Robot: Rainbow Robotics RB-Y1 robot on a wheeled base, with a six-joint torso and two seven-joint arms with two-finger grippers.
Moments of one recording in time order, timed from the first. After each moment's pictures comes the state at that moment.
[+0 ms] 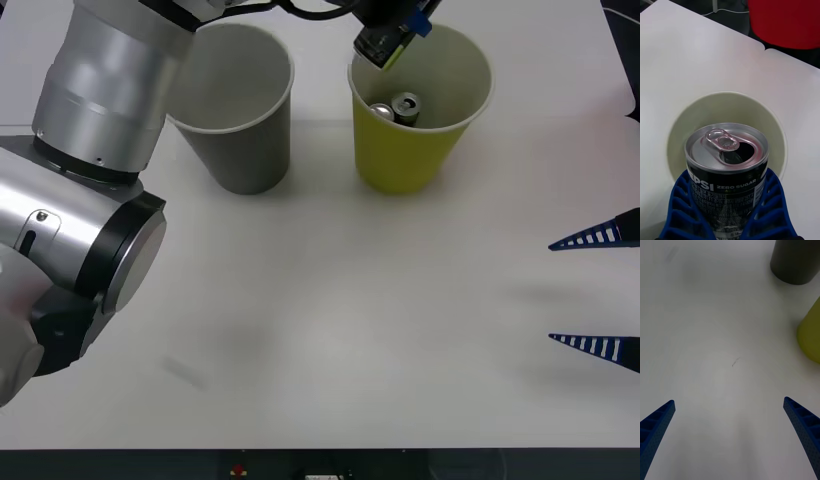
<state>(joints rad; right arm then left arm) 0.26 -1.13 -0.26 -2.01 1.31 -1.13 -0.09 -1.30 0.18 -0.16 -1.34 -2.42 -1.45 1.26</state>
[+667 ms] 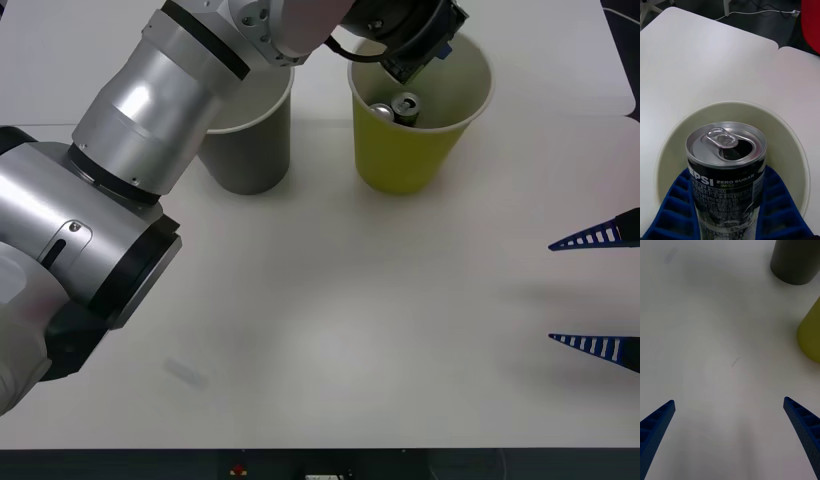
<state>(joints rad) 0.26 -1.13 -0.26 -2.01 1.31 -1.13 -0.09 -1.30 0.16 -0.34 -1.24 -2.49 -1.23 1.28</state>
